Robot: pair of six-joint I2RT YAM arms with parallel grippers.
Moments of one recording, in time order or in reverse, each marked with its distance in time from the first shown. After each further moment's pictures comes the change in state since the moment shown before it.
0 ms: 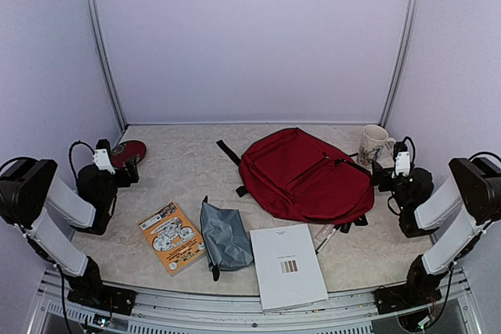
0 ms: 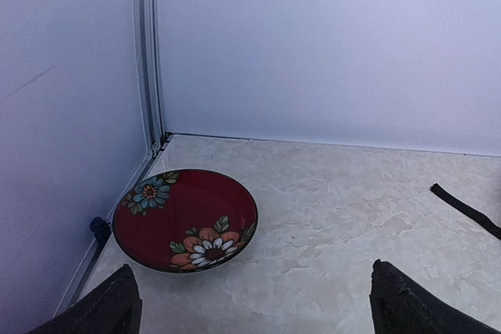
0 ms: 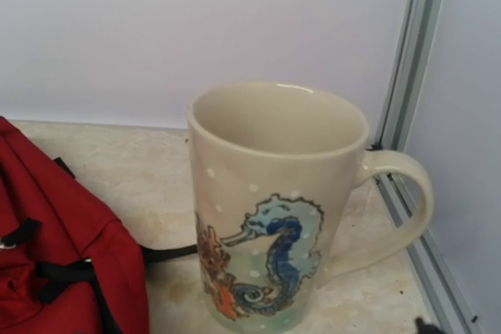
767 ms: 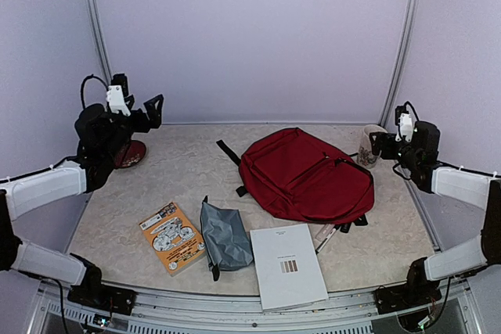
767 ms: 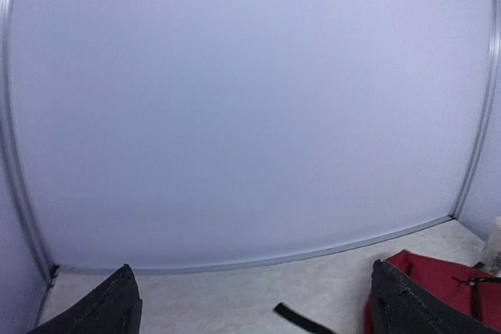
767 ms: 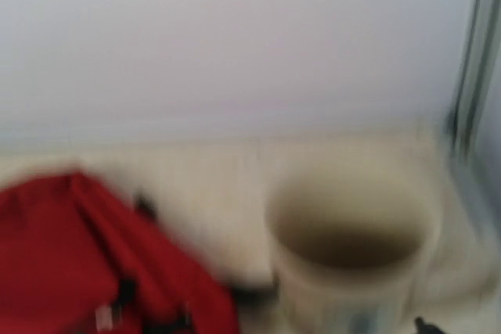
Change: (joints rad) left arm -0.274 -0.319 0.455 -0.597 -0.019 -0.032; right arm 0.000 -0.315 0.426 -0.915 -0.111 0.184
